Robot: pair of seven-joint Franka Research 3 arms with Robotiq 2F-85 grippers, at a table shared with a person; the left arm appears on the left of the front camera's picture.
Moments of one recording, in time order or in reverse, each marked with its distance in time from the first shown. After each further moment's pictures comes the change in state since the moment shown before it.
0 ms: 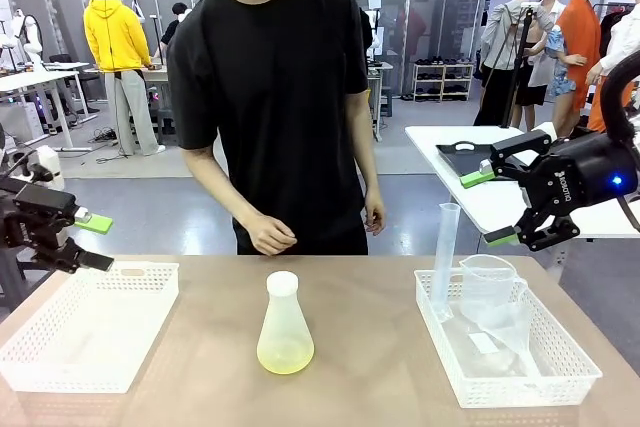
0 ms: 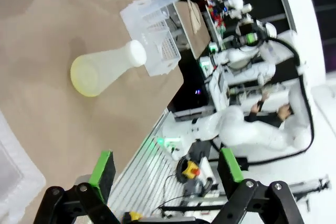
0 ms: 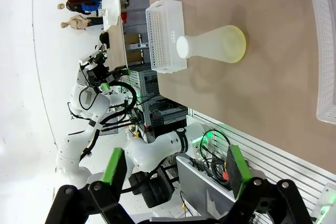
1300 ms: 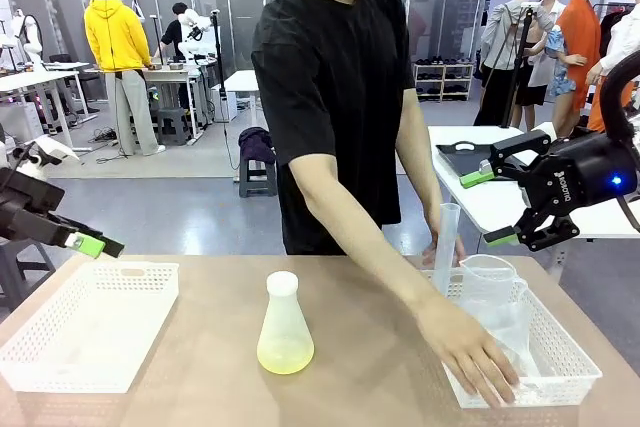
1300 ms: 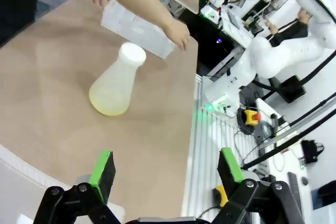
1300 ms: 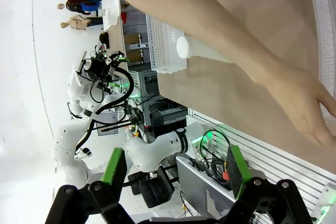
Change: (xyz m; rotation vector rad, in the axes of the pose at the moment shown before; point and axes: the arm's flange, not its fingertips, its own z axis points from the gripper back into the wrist) left arm 0.028 0.020 0.003 -0.003 0.119 -0.605; right arm 0.000 0.000 0.000 -0.001 0.000 0.000
